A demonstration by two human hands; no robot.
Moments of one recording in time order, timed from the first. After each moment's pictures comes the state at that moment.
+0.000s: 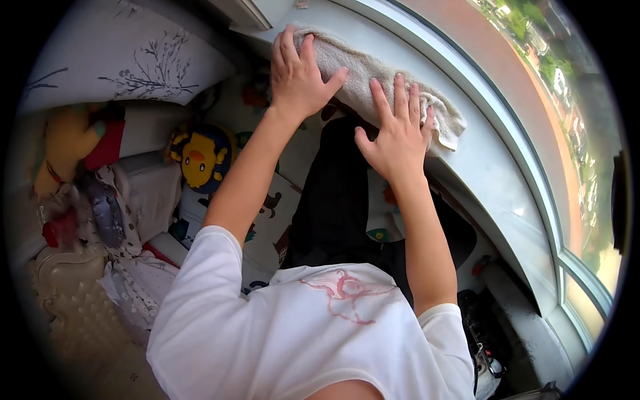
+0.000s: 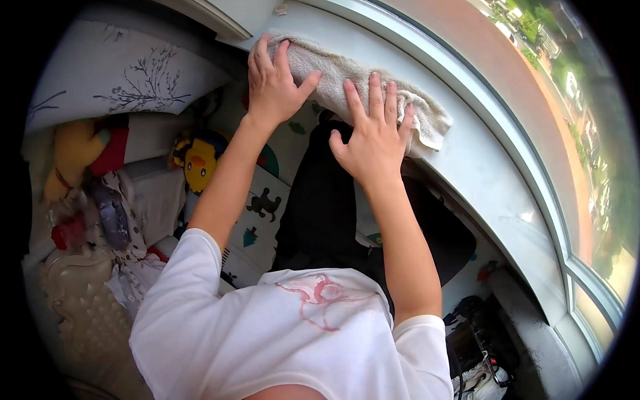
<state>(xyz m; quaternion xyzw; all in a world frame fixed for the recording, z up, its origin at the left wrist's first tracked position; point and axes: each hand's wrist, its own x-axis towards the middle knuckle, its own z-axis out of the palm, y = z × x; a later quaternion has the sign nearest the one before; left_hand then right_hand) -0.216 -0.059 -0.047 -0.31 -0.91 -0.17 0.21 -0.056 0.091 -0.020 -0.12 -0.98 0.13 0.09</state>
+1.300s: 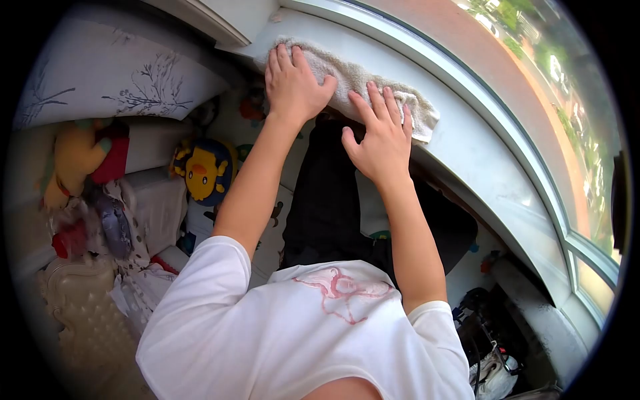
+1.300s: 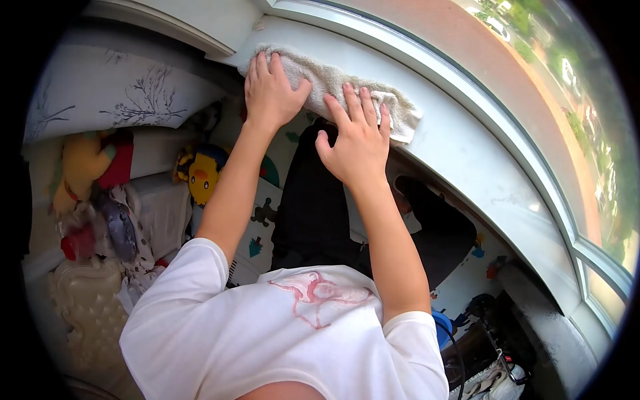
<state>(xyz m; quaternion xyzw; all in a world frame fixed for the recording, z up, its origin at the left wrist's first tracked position) -0.202 -0.027 -0.033 -0.23 -0.96 -0.11 0.07 -0.039 0.095 -0.016 -0.13 -0.96 0.22 0.14</state>
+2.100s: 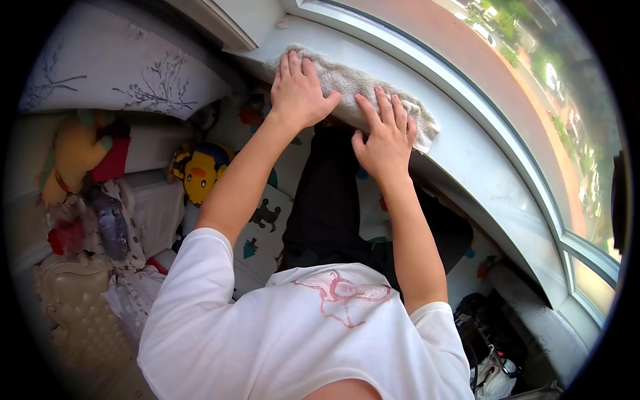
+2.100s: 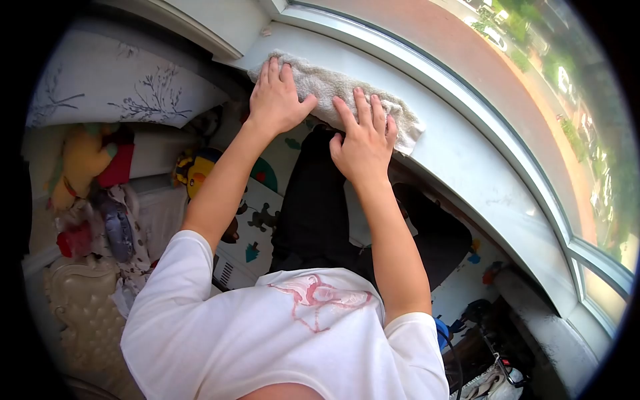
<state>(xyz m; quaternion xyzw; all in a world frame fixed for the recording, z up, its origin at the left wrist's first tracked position) -0.192 -0.032 -0.017 -0.29 -0.96 -0.03 0.02 -0.033 0.101 -0.025 -0.15 -0.96 0.16 0.15</state>
